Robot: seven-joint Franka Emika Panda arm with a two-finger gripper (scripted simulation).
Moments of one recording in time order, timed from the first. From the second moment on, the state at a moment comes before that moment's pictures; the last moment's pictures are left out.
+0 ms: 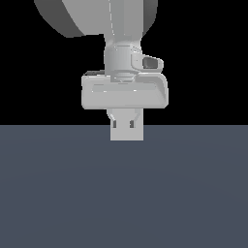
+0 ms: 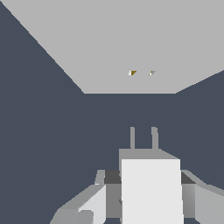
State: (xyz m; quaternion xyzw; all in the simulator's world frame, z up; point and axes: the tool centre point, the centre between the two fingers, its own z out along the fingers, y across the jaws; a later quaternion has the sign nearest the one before) arm 0.002 0.000 0.099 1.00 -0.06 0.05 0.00
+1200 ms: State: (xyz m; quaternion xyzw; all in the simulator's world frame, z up) arm 0.049 -0.006 0.100 1.00 -0.06 0.05 0.00
